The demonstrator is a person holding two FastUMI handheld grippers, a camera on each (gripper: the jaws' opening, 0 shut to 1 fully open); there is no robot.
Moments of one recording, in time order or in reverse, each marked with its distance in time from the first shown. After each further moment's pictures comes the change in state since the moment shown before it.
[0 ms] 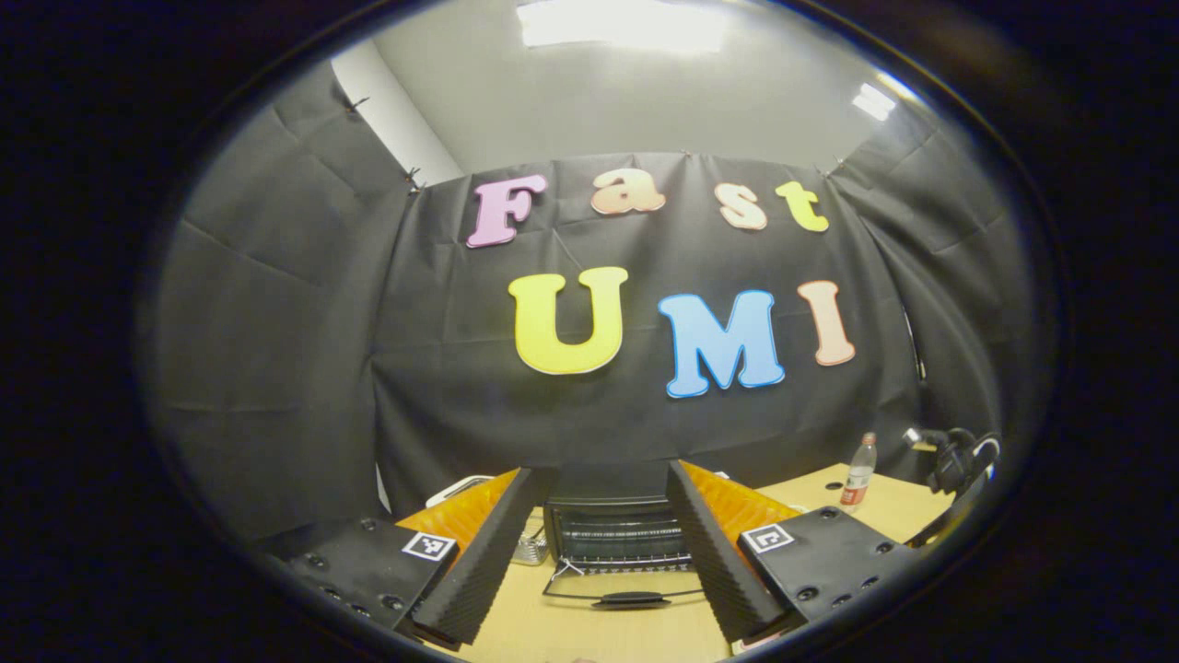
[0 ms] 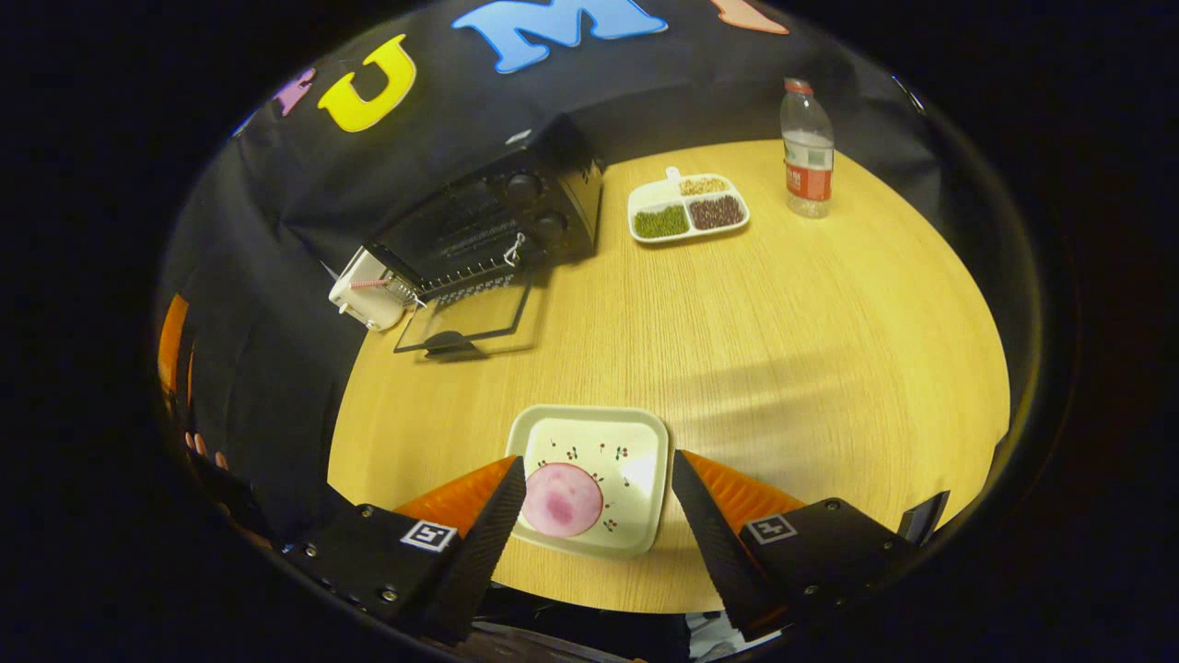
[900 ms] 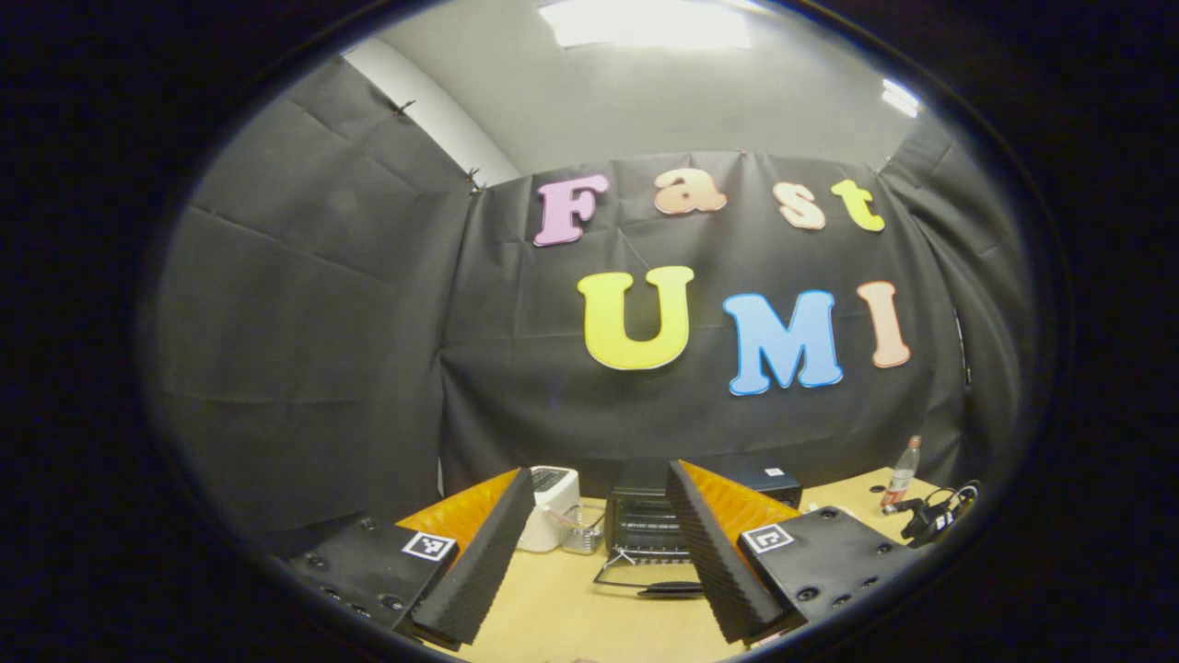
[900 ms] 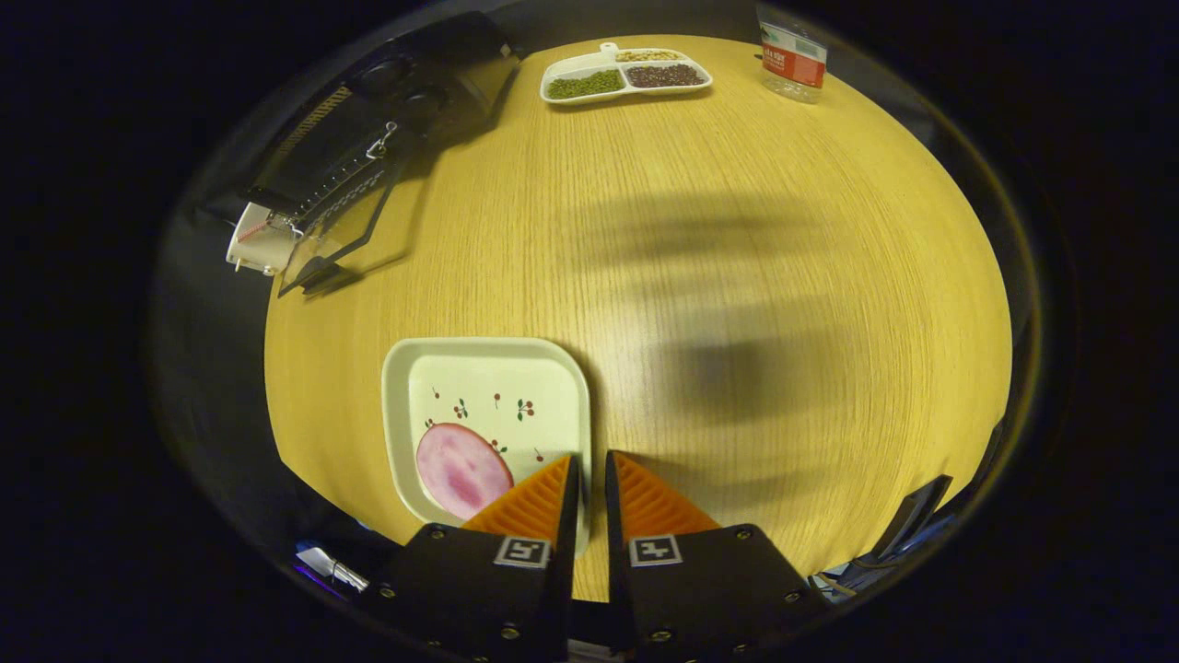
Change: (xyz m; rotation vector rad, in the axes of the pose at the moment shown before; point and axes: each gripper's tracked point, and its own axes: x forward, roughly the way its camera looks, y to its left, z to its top) left arm -0.032 0.053 -0.002 -0.009 0.019 0.200; right arm 0.043 -0.056 -0.040 0.052 0.373 -0.183
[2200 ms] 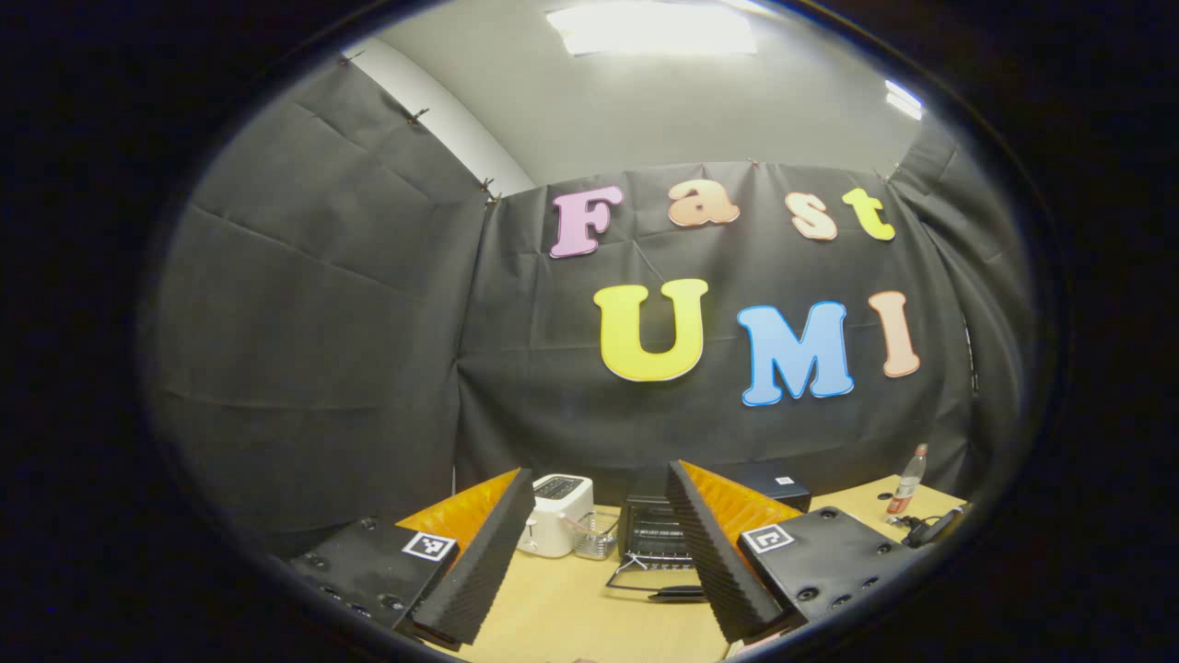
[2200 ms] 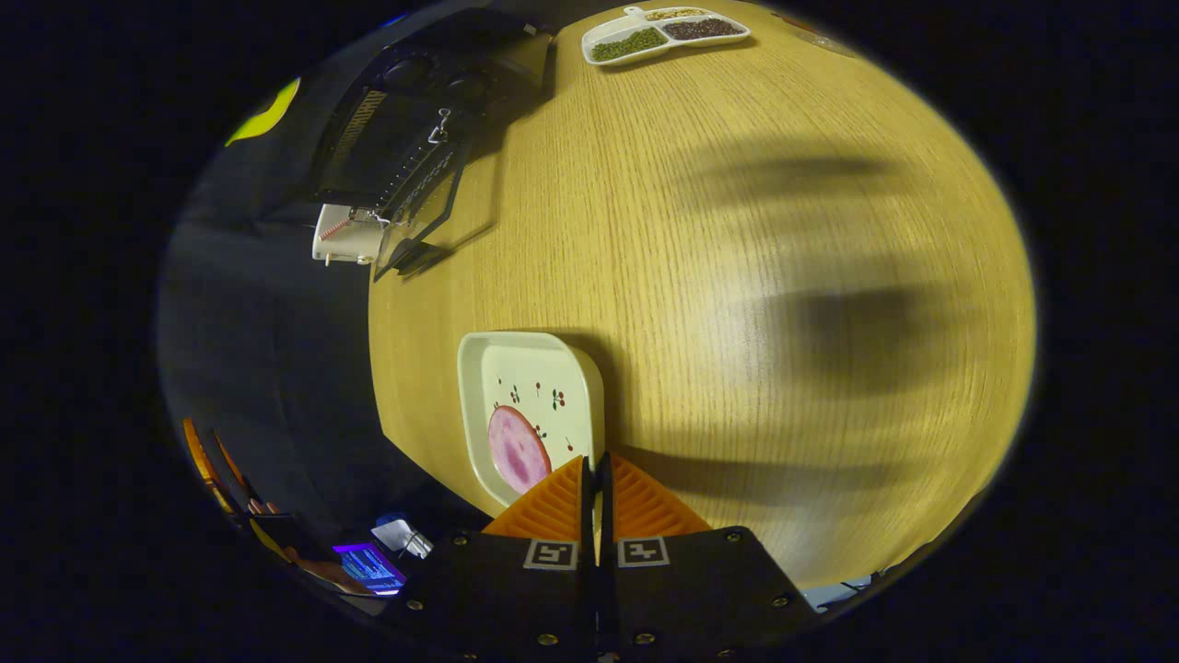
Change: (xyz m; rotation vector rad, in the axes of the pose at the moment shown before) left arm -0.011 0.011 0.013 -0.010 -0.033 0.024; right arm -0.008 0.044 -0.017 0.021 0.122 0.415
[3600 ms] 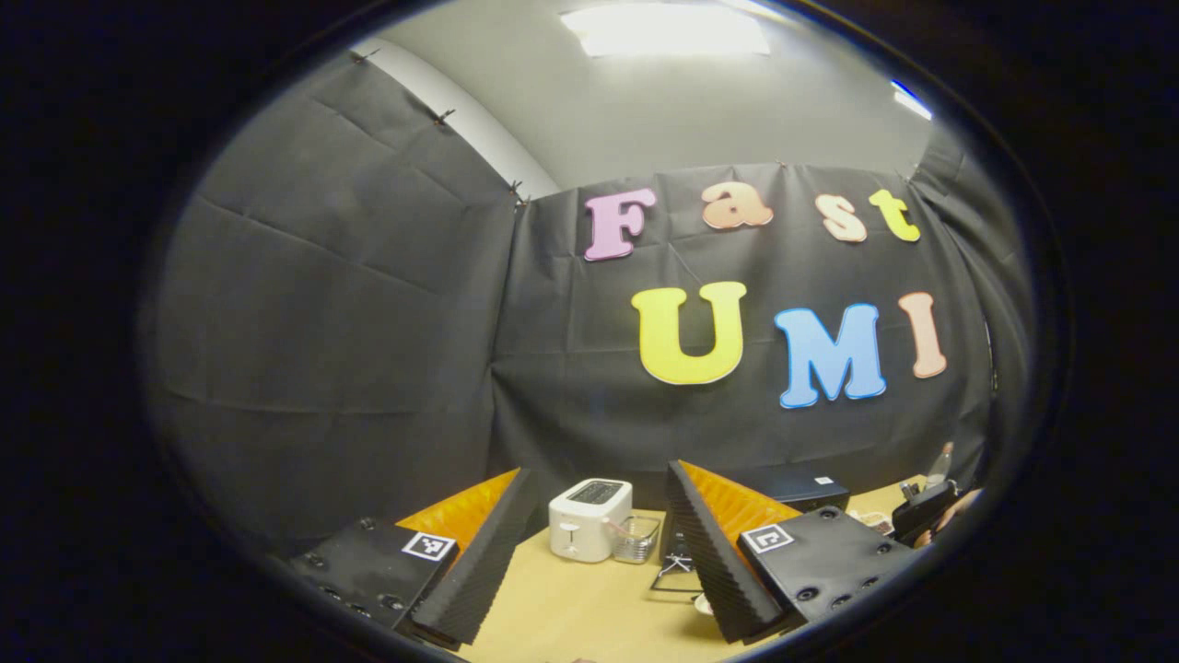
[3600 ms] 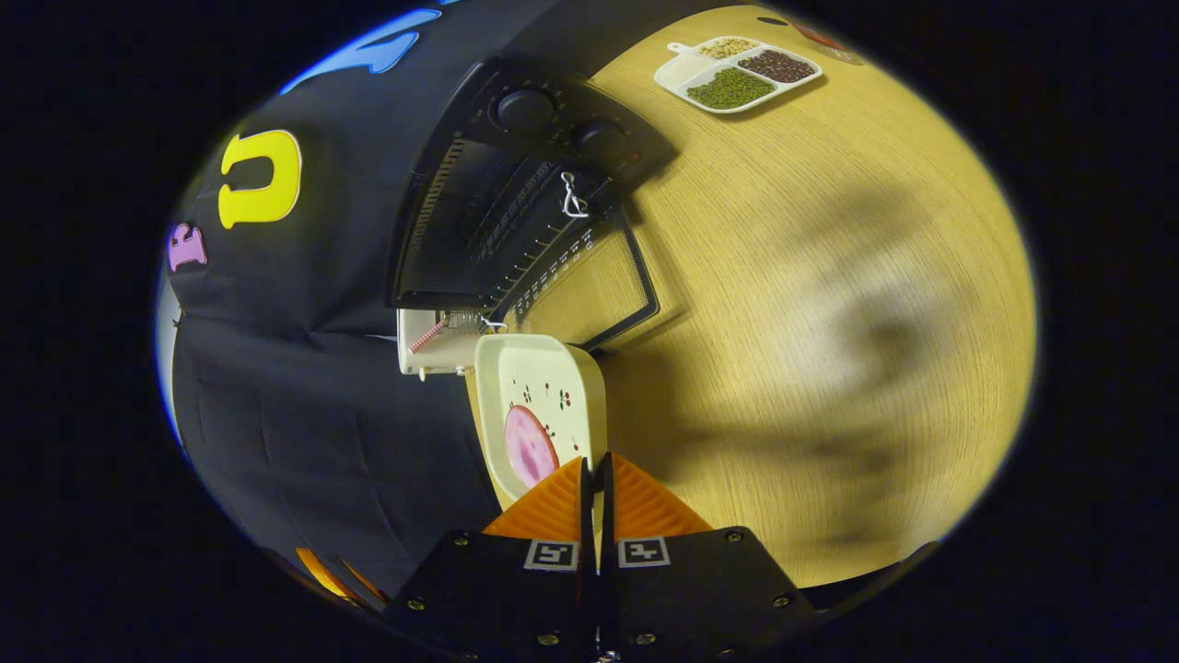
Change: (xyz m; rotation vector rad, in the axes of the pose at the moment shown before) left arm 0.003 0.070 -0.003 0.009 -0.011 0.094; right arm 0.030 0.163 0.086 0.242 -0.293 0.186
